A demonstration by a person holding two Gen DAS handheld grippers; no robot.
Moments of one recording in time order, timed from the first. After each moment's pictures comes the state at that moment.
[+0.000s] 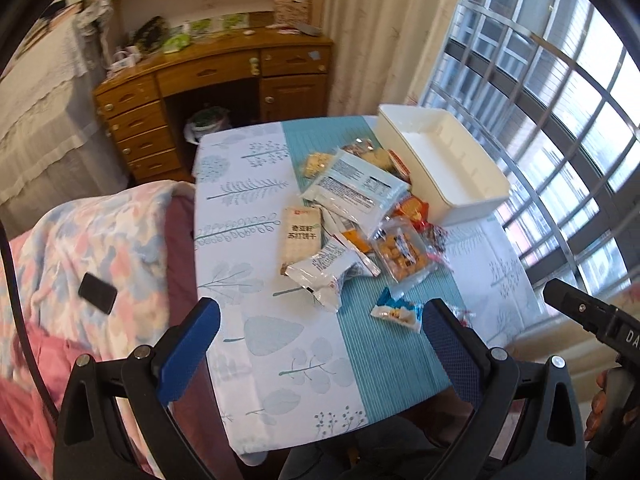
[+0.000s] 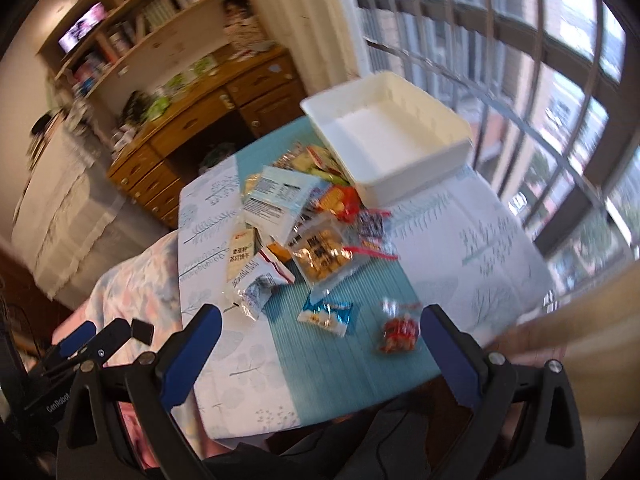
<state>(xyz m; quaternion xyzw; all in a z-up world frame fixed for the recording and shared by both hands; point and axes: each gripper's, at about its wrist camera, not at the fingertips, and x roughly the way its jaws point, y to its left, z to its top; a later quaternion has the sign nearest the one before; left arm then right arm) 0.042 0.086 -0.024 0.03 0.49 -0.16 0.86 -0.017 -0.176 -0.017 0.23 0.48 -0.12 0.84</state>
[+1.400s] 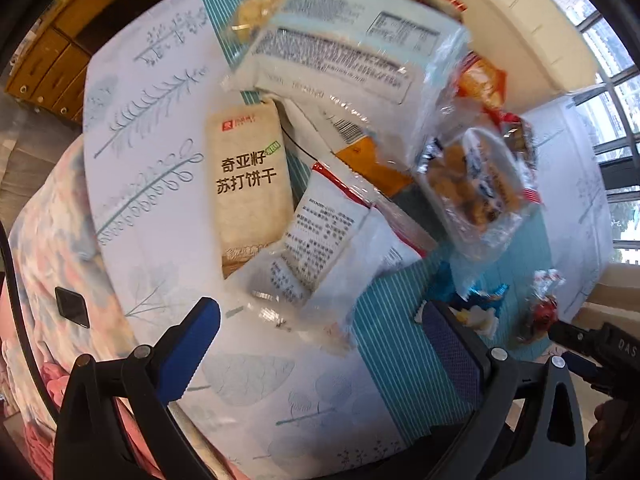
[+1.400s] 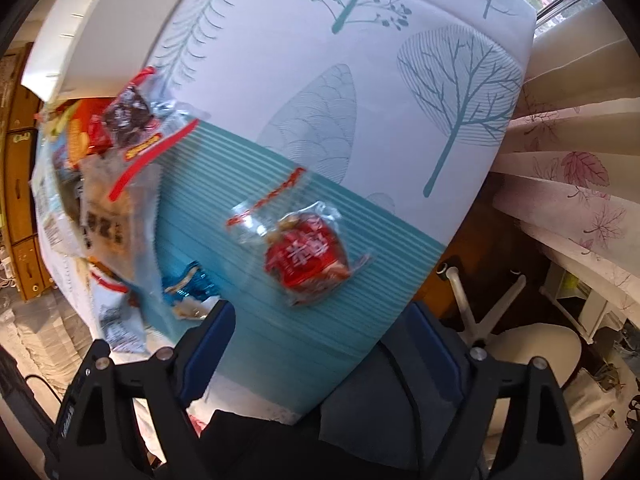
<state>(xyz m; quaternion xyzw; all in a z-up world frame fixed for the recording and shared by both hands) 0.191 -0.020 -0.221 0.15 0.69 -0.16 0.69 0.002 -0.265 -0.234 0.46 0.66 -0.28 0.52</state>
